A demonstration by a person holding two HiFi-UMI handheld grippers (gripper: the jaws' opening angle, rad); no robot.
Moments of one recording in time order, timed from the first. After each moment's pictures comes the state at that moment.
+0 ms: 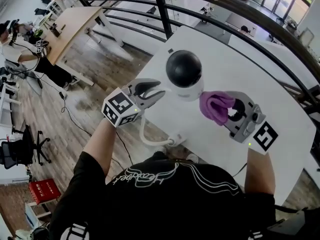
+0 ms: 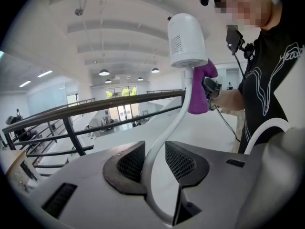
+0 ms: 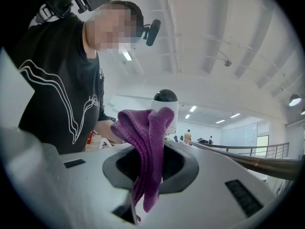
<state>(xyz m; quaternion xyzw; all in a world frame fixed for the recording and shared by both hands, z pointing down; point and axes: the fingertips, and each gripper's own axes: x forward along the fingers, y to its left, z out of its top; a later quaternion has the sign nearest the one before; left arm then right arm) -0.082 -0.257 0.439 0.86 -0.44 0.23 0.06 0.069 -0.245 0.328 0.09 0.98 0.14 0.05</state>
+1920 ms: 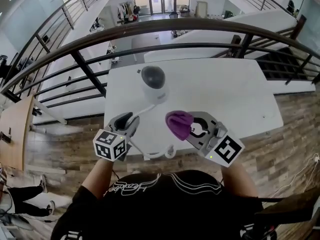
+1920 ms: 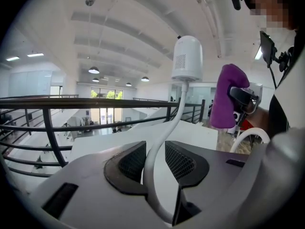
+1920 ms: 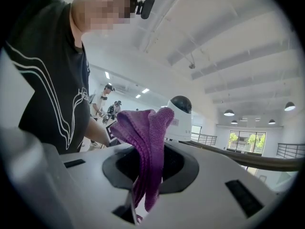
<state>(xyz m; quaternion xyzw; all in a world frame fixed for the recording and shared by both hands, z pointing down) -0.081 -0.256 0.432 0.92 -0.35 0.15 0.10 0.037 -0.155 0.306 -0.29 0.95 0.13 -0.05</state>
